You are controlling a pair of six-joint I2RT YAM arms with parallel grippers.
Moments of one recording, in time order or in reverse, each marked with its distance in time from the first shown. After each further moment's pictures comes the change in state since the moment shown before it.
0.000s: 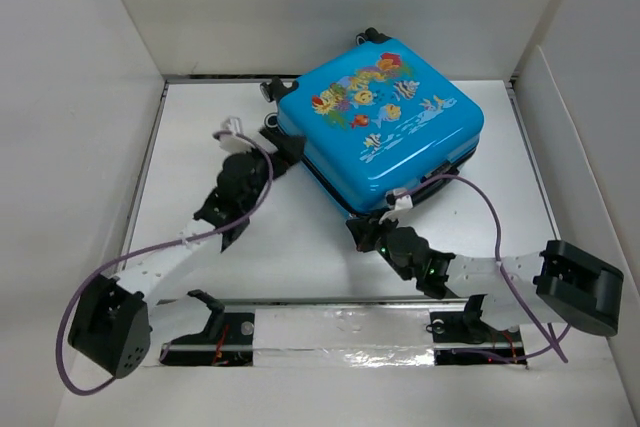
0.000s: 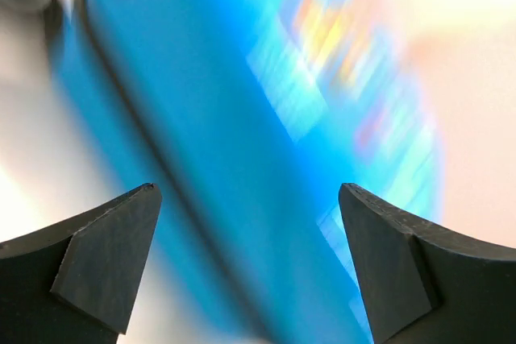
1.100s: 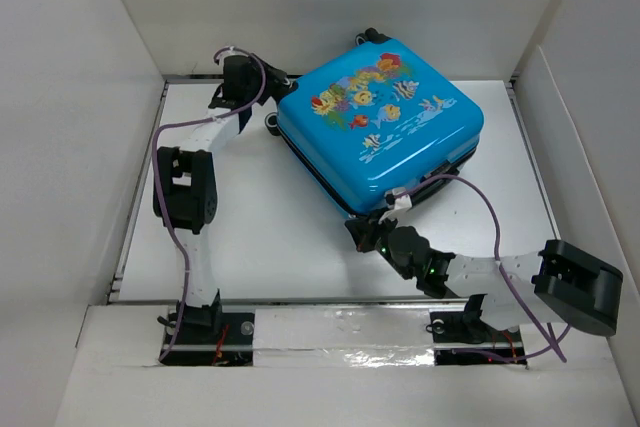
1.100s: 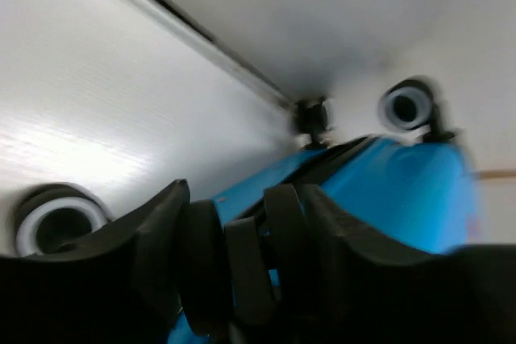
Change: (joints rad) left arm 0.378 0.951 1.084 -0.345 0.282 -0.015; right arm -0.015 0.003 -0.010 0.025 -0.061 -0.005
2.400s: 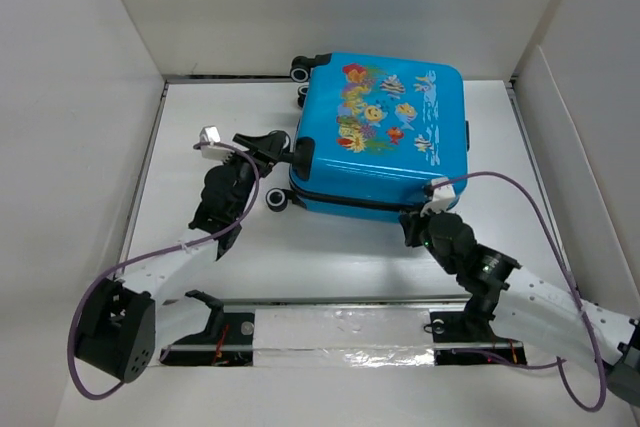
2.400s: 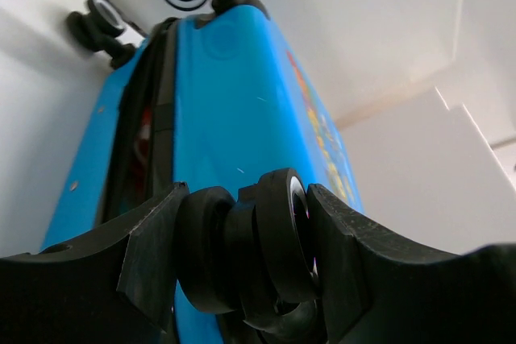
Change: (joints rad) left arm -0.244 -0.974 -1.204 0.670 -0.260 -0.112; right arm -0.200 -0.539 0.068 -0.805 -0.019 -0.228
